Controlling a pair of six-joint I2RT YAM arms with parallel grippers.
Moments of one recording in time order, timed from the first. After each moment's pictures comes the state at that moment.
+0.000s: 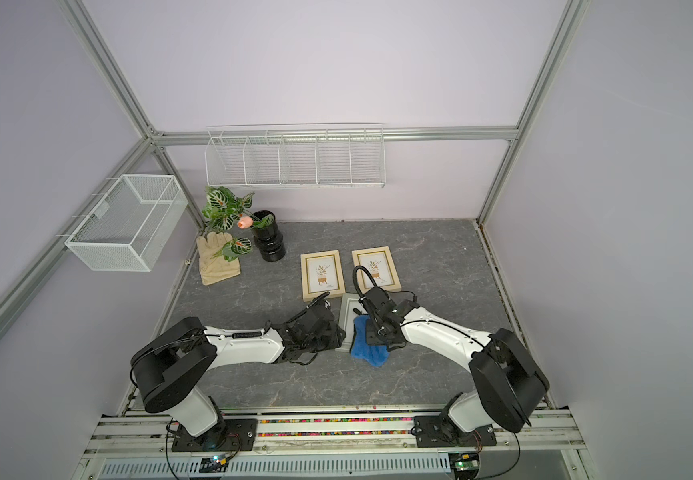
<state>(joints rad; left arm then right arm) -0.97 1.70 0.73 0.07 -0.01 -0.96 0.71 1.42 0.86 -0.69 0.09 0.65</state>
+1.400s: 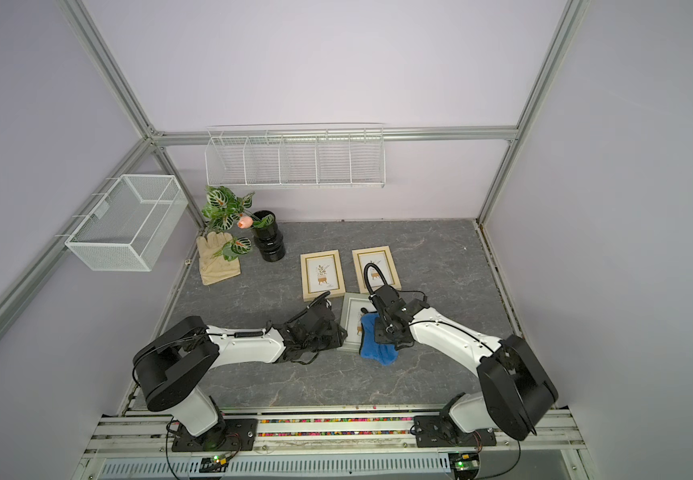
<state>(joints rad) -0.97 1.71 0.73 0.08 -0.01 -0.95 0.65 1.38 0.84 -0.70 0.08 0.64</state>
